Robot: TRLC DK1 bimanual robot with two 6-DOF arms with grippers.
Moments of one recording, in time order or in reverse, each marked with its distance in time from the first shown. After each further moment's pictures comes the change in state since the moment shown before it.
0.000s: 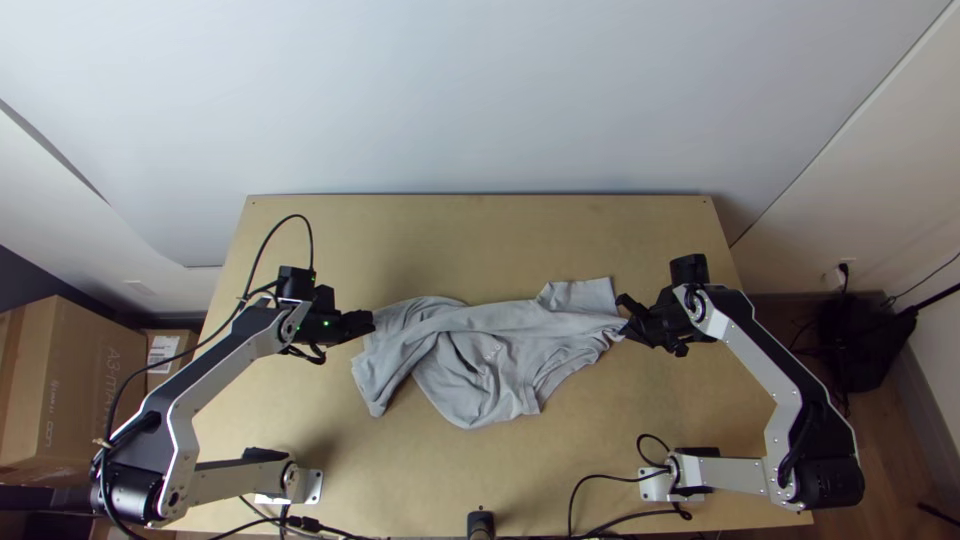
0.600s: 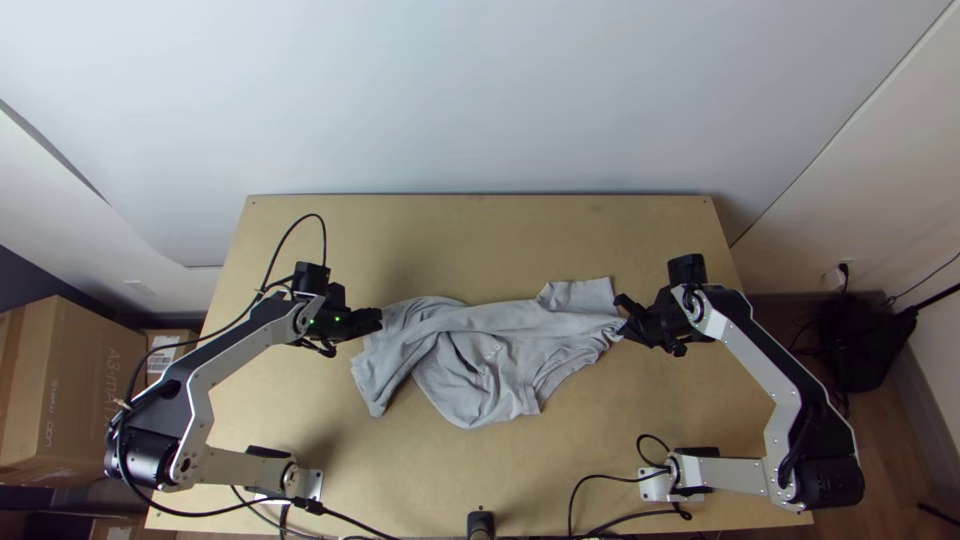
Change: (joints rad) left arm -0.026 0.124 0.038 0.049 -0.031 -0.004; right arm 0.011 0.000 0.000 0.003 0.000 0.004
